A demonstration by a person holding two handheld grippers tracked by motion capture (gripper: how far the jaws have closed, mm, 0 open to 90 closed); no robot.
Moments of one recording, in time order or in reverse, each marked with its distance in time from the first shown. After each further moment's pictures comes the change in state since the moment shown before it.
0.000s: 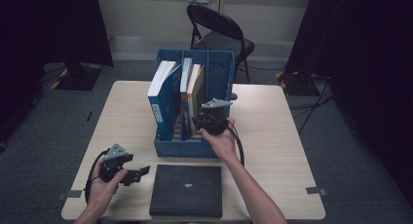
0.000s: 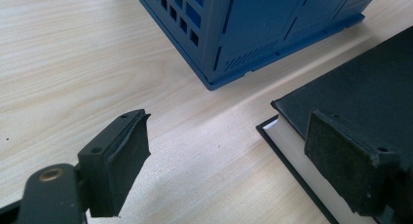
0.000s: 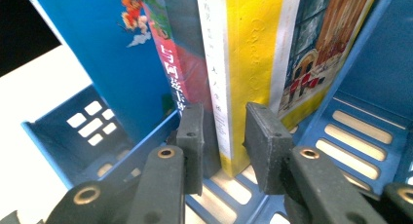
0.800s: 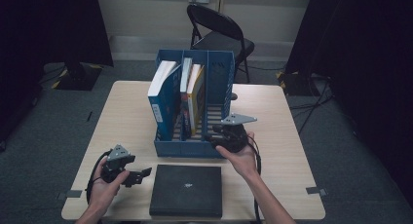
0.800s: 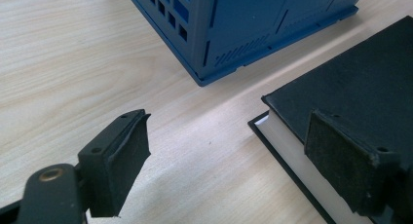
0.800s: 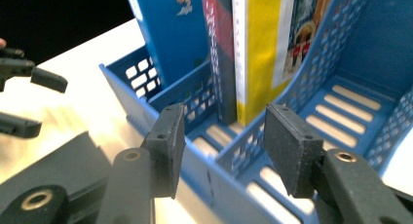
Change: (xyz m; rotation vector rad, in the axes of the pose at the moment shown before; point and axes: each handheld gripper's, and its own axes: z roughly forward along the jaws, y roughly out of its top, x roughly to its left) left arm -0.005 0.000 0.002 0.029 -0.023 0.022; right arm -0.002 -0.036 -0.071 -0.035 0.092 -0.036
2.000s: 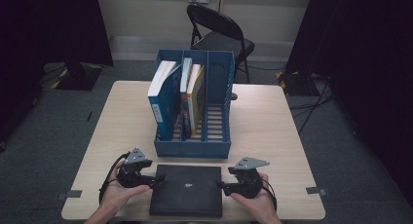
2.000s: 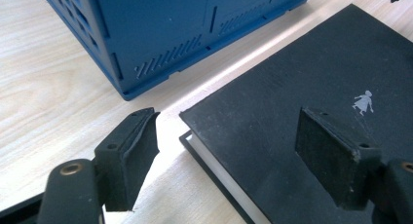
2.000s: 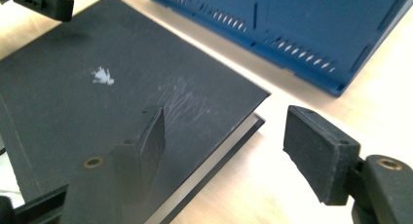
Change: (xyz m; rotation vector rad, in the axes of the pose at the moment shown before) left arm -0.037 0.010 0.021 0.040 -0.090 0.065; right arm 0.031 -0.107 -0.043 0.166 0.020 0.062
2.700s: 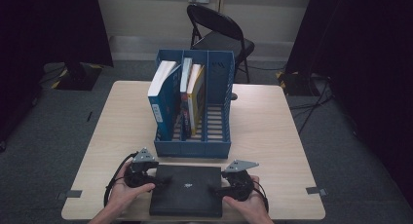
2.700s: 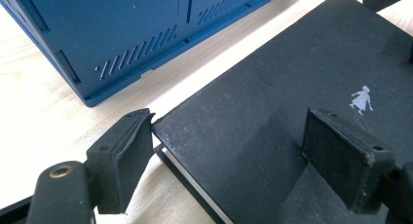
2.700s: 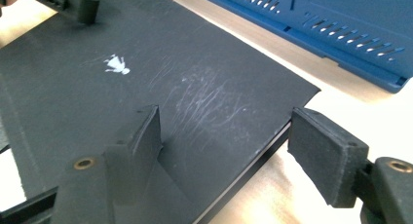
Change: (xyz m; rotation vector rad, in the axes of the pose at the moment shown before) left arm 0.001 0.001 0.020 0.022 -0.074 0.012; right arm 0.012 -0.002 0.021 0.050 0.042 -0.001
